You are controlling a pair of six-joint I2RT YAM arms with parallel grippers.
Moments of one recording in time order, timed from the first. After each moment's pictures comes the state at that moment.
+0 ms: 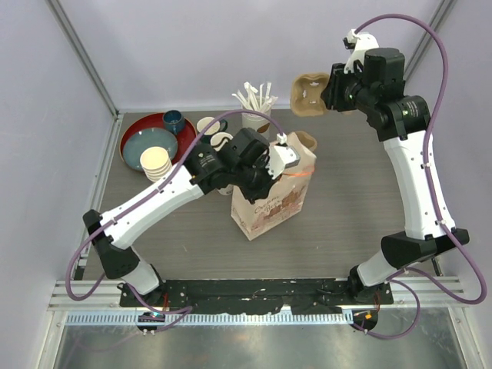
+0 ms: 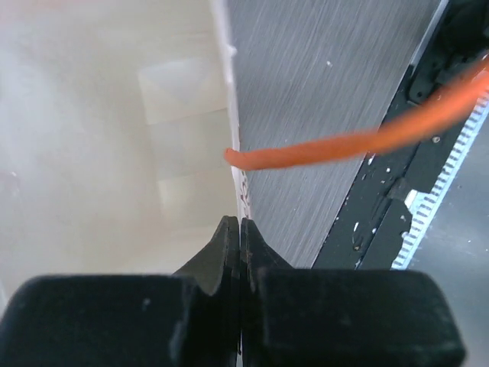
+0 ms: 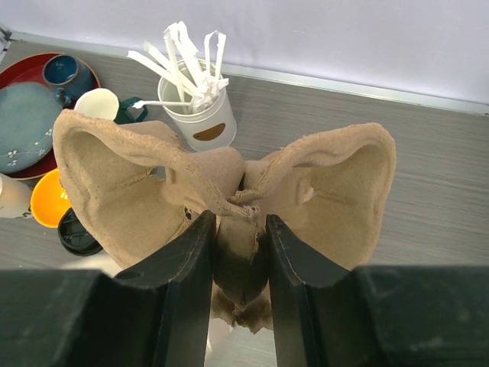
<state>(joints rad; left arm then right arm) -0.98 1.59 1.76 -1.02 0.15 0.10 0.26 1.54 2.07 -0.91 -0.02 0.08</state>
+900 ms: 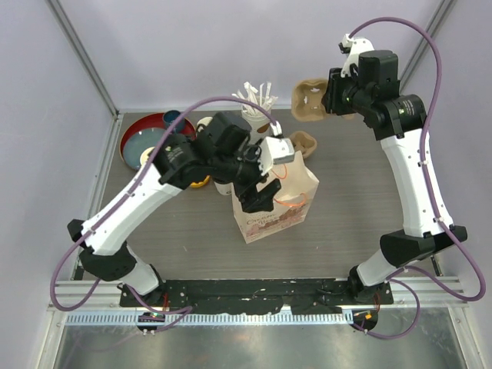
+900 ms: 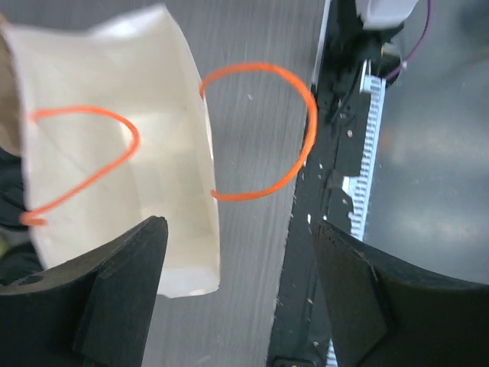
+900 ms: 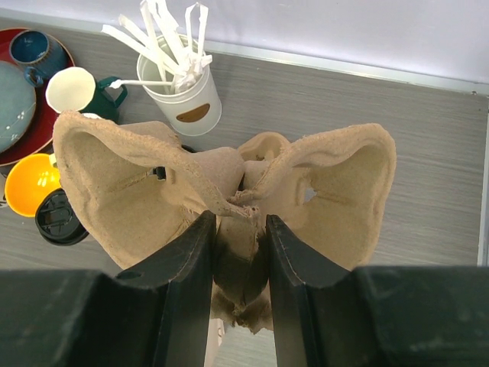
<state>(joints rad) -0.98 1.57 1.97 -1.18 0.38 0.19 0.28 1.56 2.09 -0.96 0.03 0.07</state>
